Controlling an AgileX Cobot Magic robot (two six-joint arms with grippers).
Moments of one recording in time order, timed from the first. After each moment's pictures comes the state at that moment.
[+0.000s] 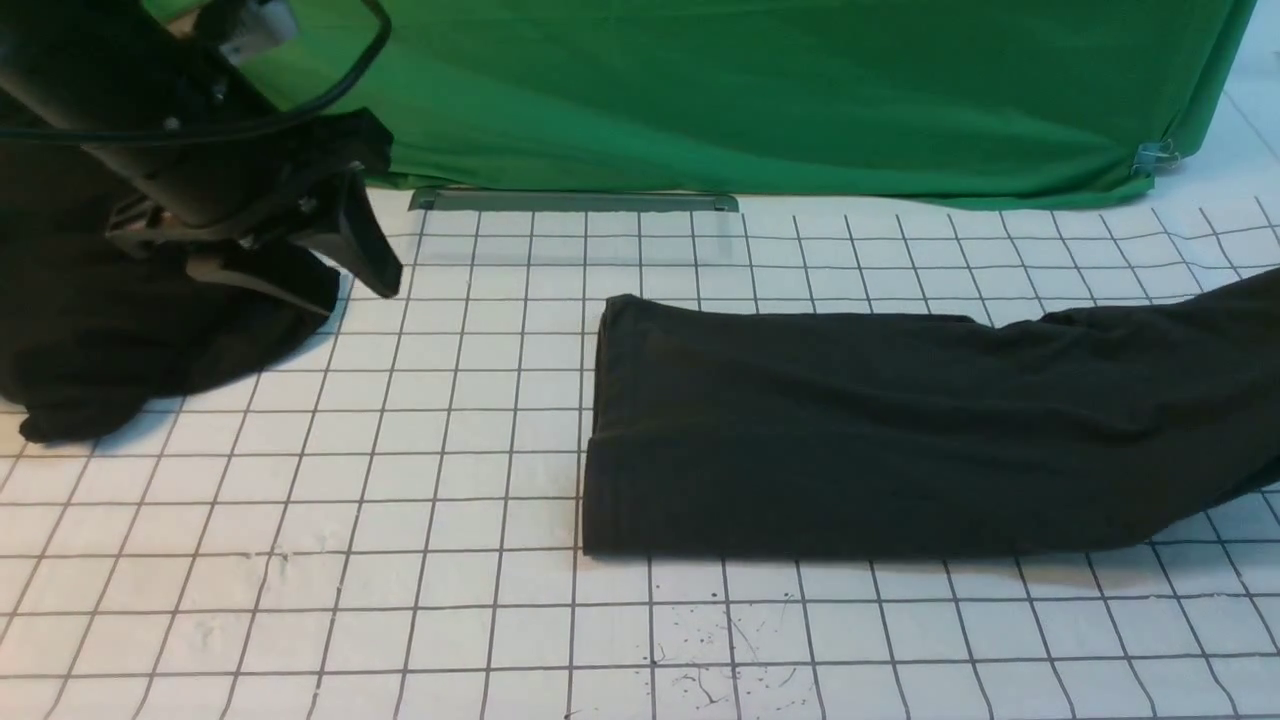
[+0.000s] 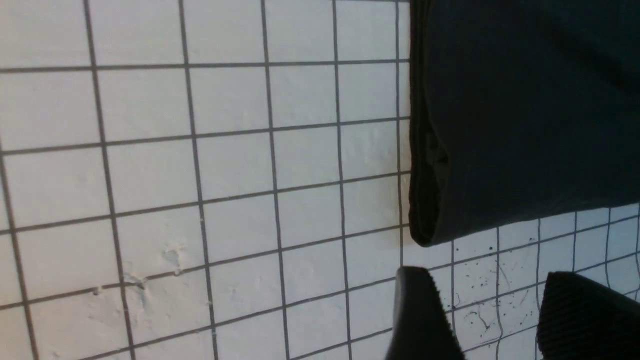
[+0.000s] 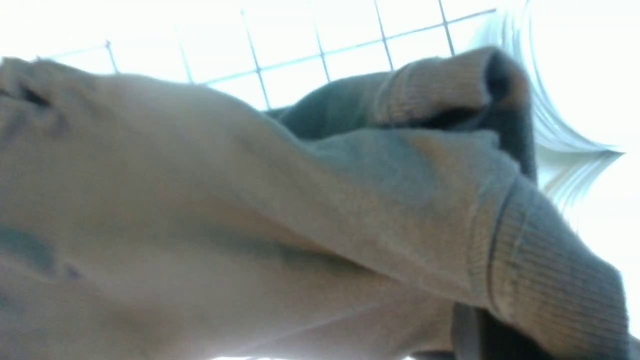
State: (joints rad) right arm -0.41 1.75 -1.79 0.03 1.22 -0.15; left arm -0.07 1.67 -1.55 -0.38 1.21 -0.01
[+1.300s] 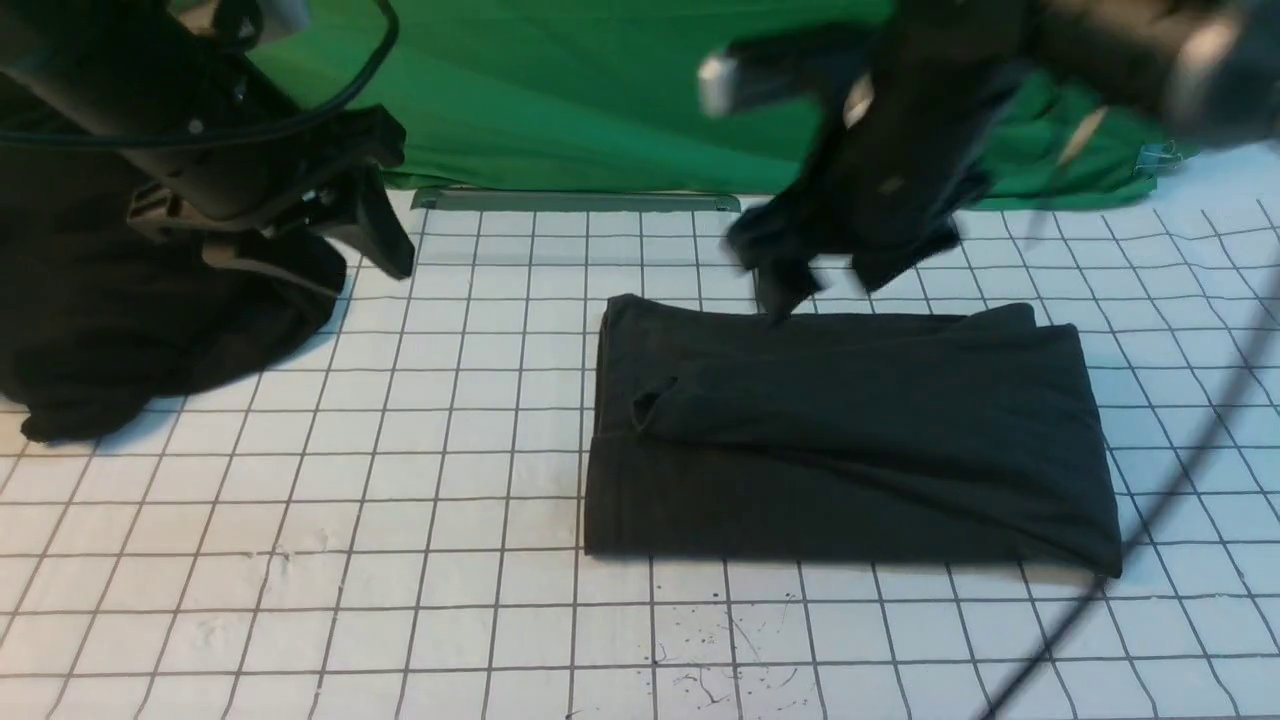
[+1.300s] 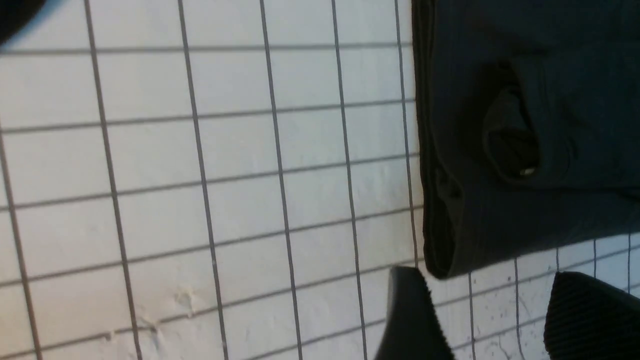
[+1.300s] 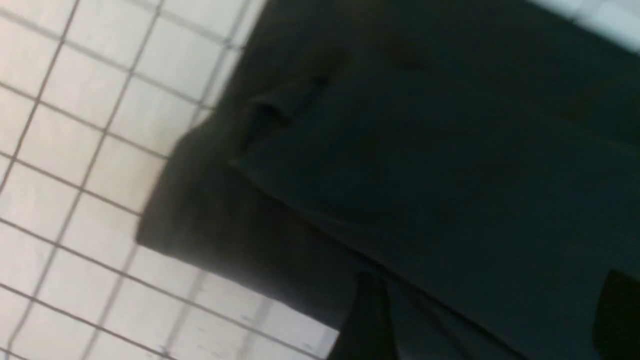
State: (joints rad) right arm 0.52 1.85 -1.83 0.00 1.19 0.14; left arm -0.07 1.69 -1.54 -0.38 1.16 0.02
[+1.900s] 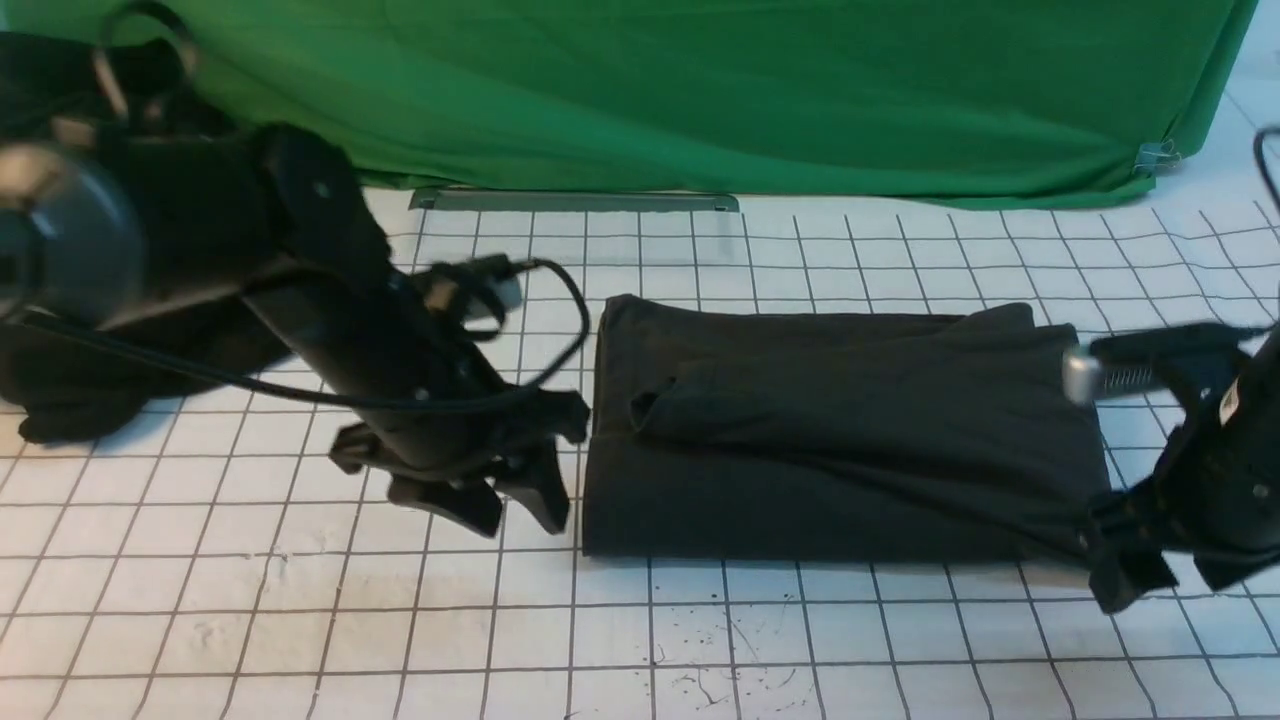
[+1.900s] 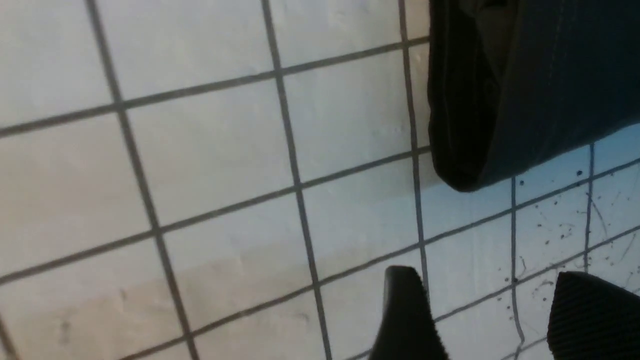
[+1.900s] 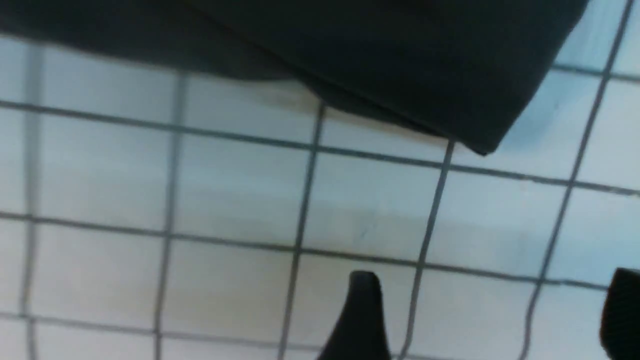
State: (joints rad) right arm 0.17 1.63 -0.97 -0.01 0.88 0.06; left arm -0.35 1.81 -1.23 -0.41 0.90 0.01
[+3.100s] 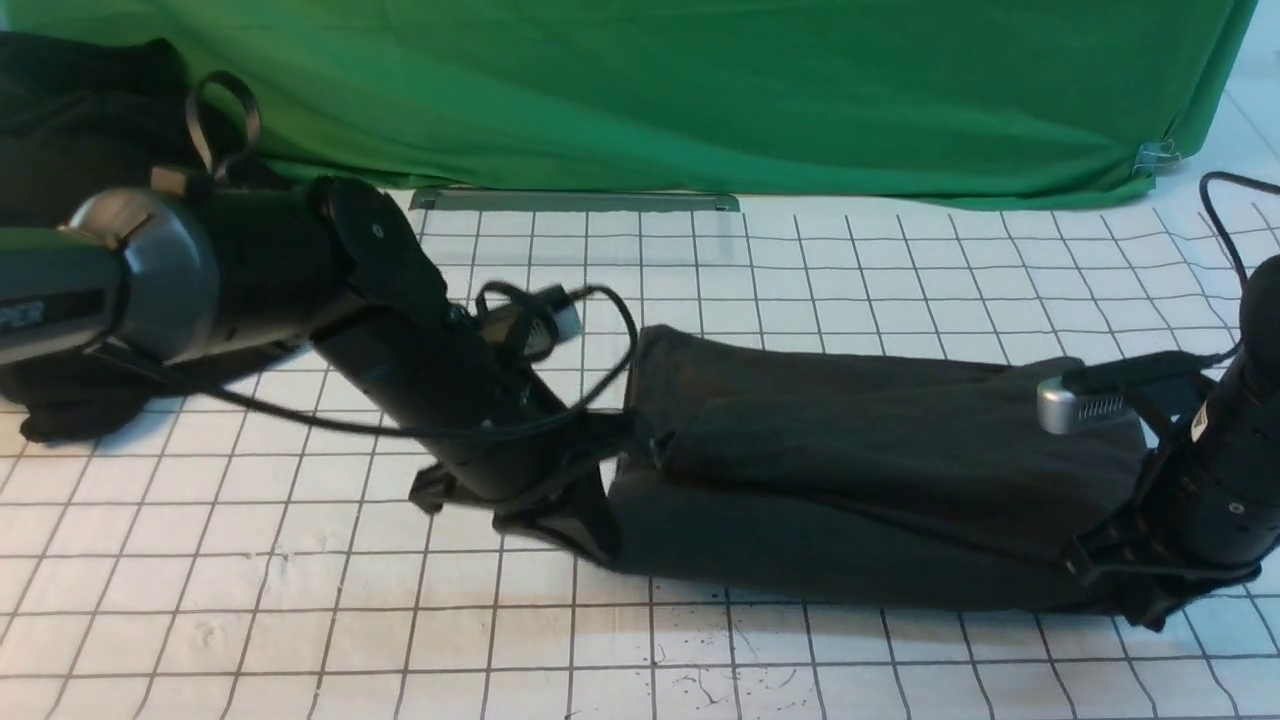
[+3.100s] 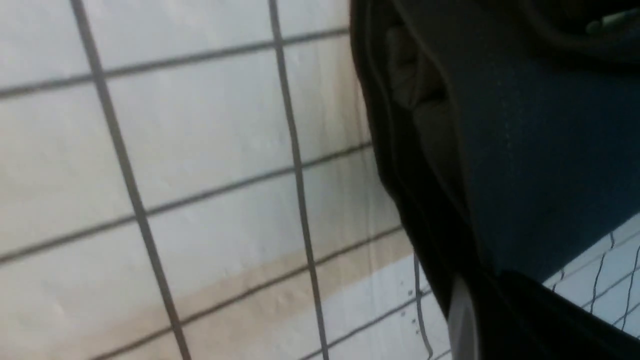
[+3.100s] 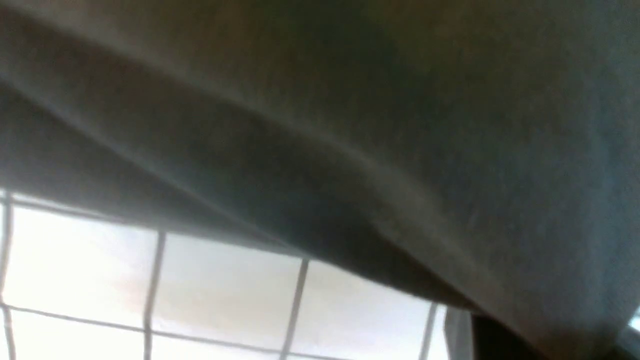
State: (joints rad) right arm 0.17 1.67 -0.97 0.00 0.89 -0.02; left arm -0.41 1.82 -1.17 -0.61 0.86 0.11
